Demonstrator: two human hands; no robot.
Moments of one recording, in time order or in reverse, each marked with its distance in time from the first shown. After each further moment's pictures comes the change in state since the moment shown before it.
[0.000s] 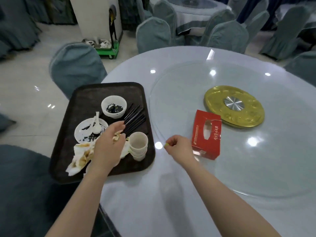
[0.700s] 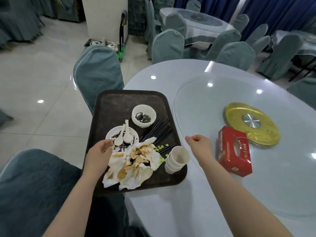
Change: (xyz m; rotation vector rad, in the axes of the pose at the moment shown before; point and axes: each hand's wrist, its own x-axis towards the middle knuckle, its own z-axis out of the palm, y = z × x) left_hand 0.067 -0.151 -0.128 -0.028 0.016 -0.300; right_hand 0.040 -0.085 0.065 0.081 0.247 0.186
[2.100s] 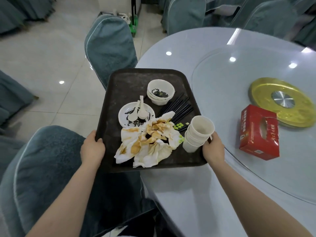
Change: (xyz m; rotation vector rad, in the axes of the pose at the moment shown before) left_hand 0.001 -0.059 -0.031 0.278 0.201 -0.186; right_hand -0.023 0.075 0.038 -0.117 0.002 -0.035
